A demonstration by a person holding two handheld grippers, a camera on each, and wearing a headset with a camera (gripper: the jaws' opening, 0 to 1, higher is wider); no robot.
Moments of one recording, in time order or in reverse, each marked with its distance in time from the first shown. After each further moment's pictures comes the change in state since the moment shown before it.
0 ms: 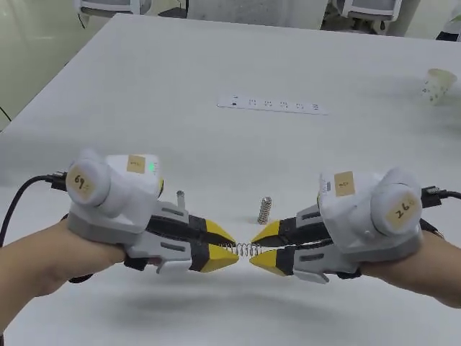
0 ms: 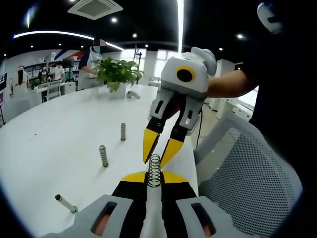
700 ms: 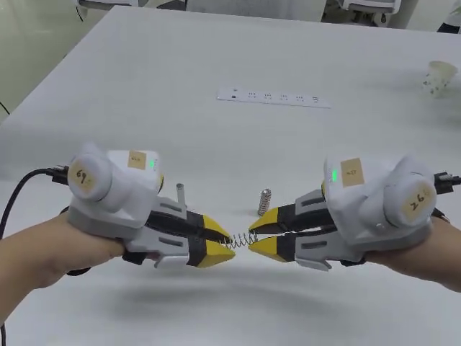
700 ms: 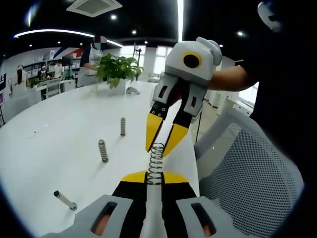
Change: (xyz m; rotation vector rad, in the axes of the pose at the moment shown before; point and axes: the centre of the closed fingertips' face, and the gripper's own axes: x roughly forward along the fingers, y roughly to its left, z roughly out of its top) left arm 0.002 -0.001 -0.011 0.006 0.035 0.002; right arm -0.008 0.005 0.018 -0.102 -0.034 0.006
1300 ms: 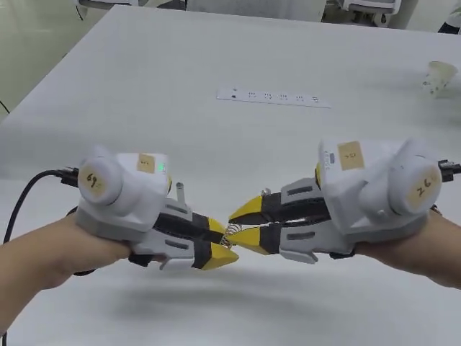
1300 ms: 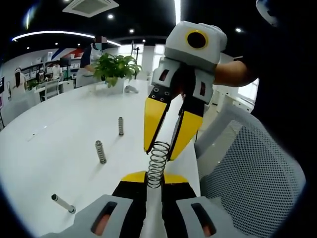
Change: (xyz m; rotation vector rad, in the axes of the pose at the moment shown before) left arm 0.008 -0.006 0.000 0.025 0.011 -0.003; right arm 0.007 0.004 0.038 0.003 -0.101 0.016
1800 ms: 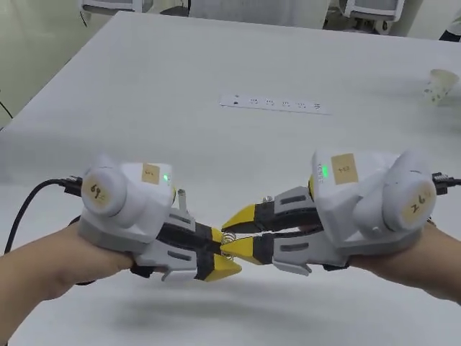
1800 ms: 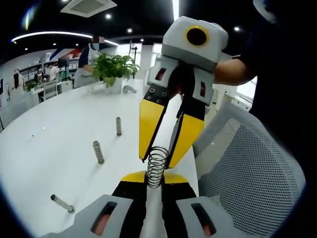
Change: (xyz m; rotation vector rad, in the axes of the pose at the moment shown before) left arm -0.003 -0.003 -0.002 0.012 0.011 -0.008; right arm 0.005 0.003 0.005 -0.021 -0.008 0.010
